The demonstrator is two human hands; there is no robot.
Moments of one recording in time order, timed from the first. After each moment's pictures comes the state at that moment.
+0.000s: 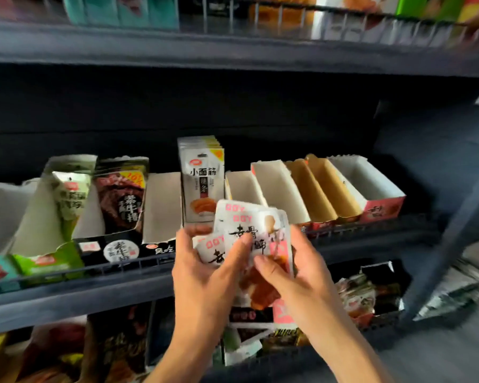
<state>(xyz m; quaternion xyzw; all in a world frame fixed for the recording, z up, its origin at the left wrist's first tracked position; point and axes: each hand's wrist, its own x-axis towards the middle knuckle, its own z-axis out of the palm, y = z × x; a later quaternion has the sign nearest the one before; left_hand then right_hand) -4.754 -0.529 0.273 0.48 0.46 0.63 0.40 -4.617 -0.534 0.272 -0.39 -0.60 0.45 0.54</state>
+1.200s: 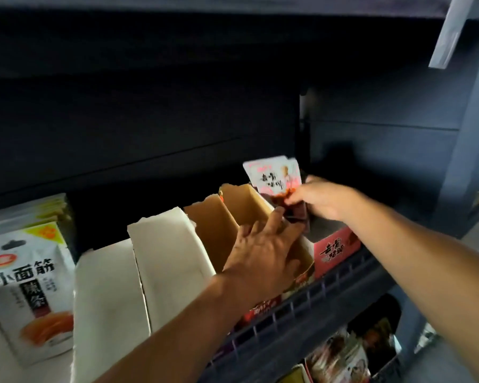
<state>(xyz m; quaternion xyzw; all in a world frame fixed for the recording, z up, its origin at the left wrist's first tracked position) -4.525 -0.269 0.257 0.93 0.34 0.10 -0.05 -4.332 -0.205 0.278 -0.66 -0.47 0.37 0.45</state>
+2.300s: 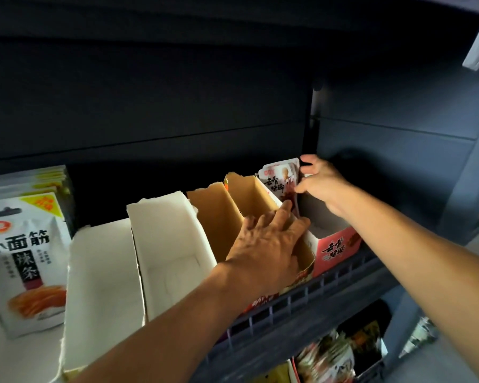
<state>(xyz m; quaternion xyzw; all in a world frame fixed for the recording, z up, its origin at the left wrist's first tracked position) -4.521 -0.268 0.252 0.94 0.33 0.09 -0.04 -4.333 -0.200 0.286 -0.69 -0.49 0.23 0.48</state>
